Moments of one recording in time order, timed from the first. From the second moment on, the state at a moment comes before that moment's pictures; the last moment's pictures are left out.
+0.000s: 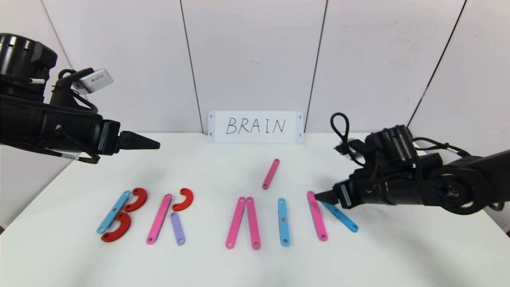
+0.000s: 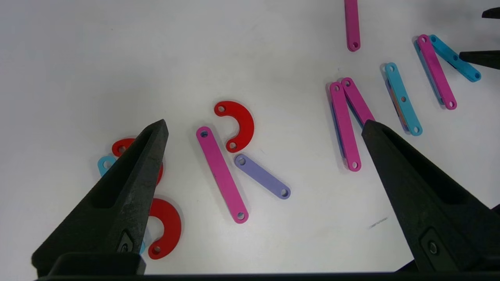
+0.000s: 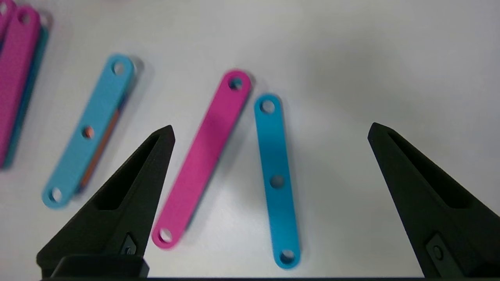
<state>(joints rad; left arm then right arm) -0.04 1.54 -1.31 0.43 -0.42 0.10 0.38 1.86 -0.93 -0.16 0.10 0.02</state>
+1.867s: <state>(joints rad) -0.04 1.54 -1.31 0.43 -0.42 0.09 0.62 2.34 -1.50 -0.15 -0.15 0.22</state>
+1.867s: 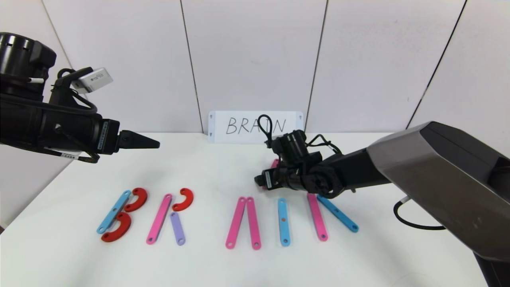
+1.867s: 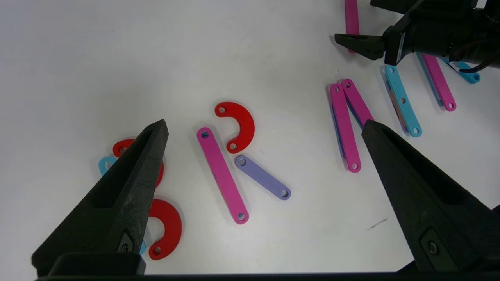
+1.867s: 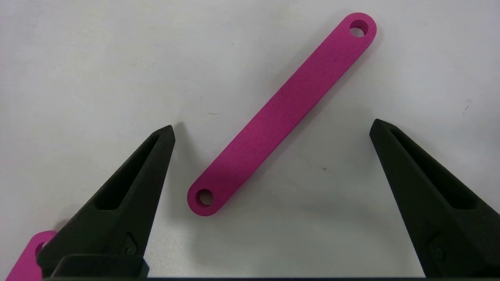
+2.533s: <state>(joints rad) -0.04 1.54 -1.31 0.43 -0.42 0.09 0.62 2.33 -1.49 -0.14 -0.15 0.23</state>
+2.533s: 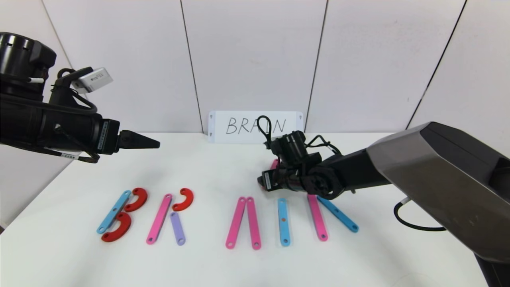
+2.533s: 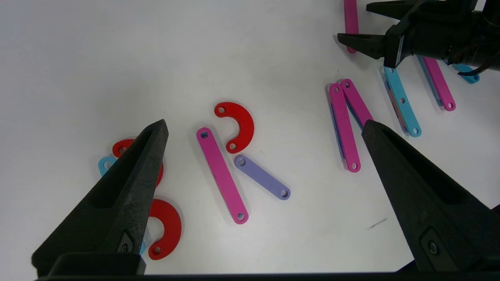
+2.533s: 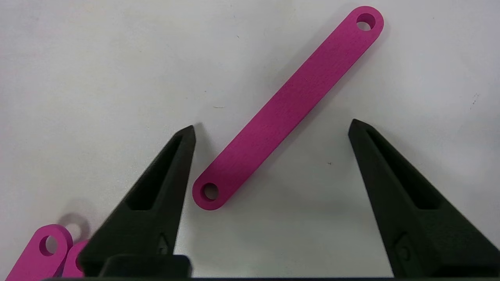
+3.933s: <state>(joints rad) -0.04 1.54 -1.31 0.43 -0.42 0.09 0.59 2.17 -1.40 -0.13 -0.15 0.23</state>
